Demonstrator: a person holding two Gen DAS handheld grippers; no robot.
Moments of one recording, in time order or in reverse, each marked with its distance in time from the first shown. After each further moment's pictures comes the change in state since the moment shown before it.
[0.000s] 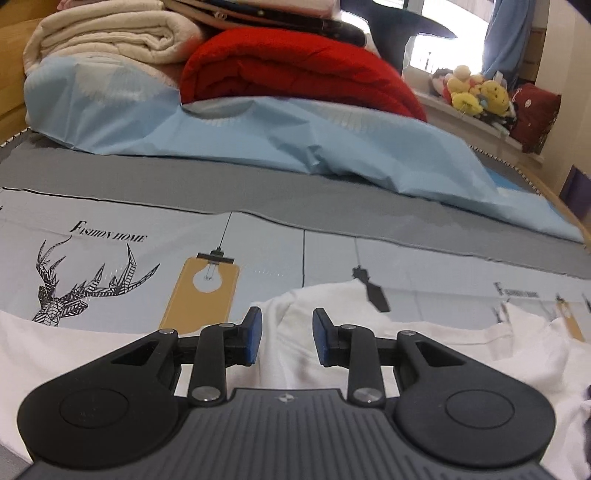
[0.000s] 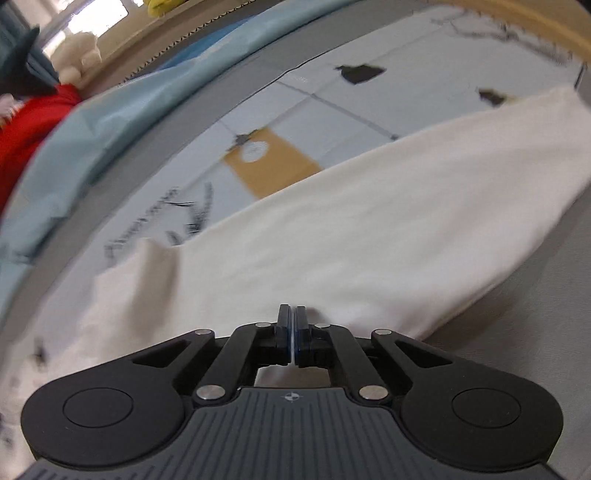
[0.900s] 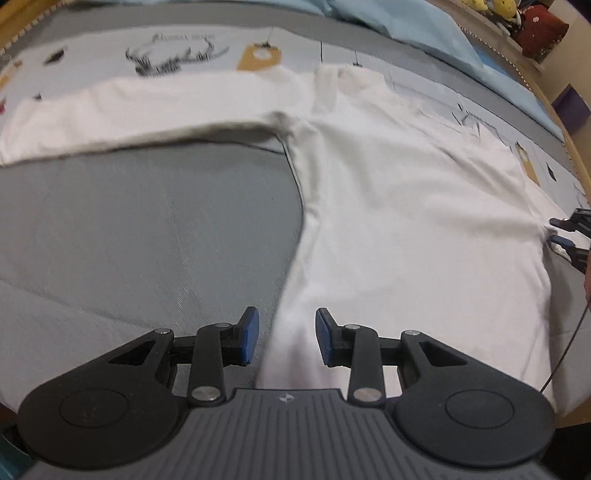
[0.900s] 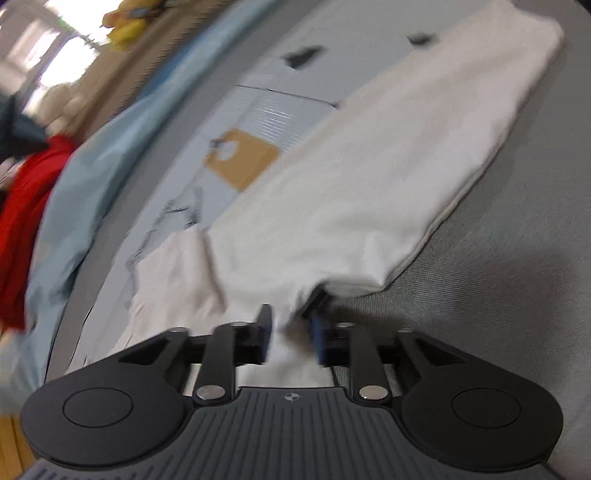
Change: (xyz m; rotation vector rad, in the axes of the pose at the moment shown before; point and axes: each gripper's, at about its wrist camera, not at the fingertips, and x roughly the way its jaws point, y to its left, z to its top) left arm -0.195 0.035 -0.139 -0.039 0.494 -0.029; right arm -0.059 -0.036 -0.030 0.099 -0.031 0.075
